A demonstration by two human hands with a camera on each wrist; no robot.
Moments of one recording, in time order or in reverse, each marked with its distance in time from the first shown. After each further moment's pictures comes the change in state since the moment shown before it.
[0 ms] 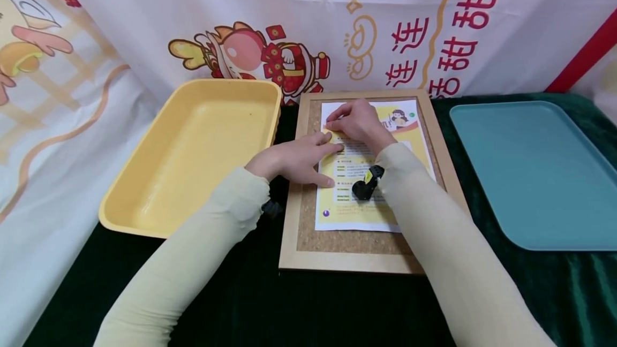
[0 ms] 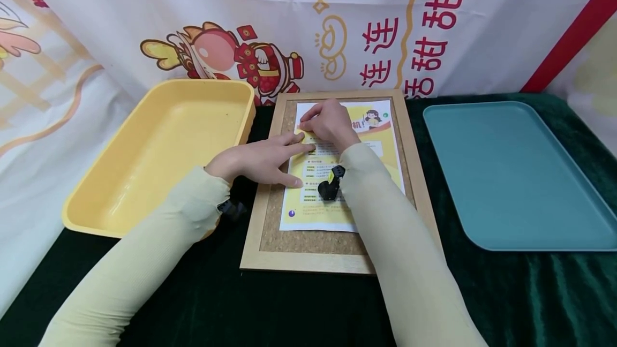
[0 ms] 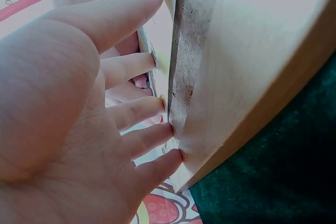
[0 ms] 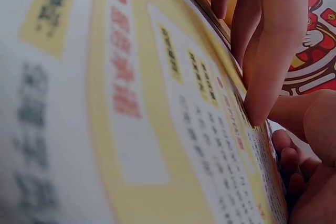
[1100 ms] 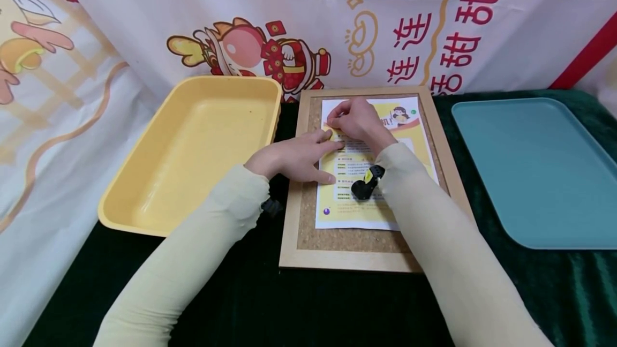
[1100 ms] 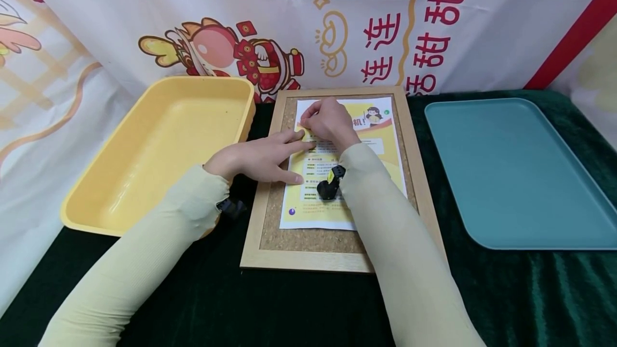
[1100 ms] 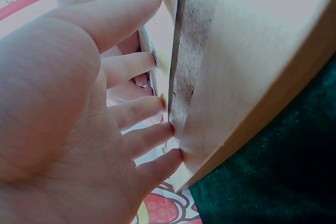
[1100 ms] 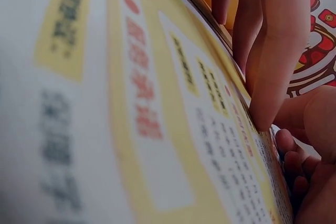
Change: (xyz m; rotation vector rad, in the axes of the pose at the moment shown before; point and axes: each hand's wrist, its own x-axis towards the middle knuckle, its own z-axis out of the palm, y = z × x) left_hand 0.003 -0.003 0.000 0.002 0.010 0.015; right_hand -0.001 0.000 0.003 -0.036 0.005 -0.006
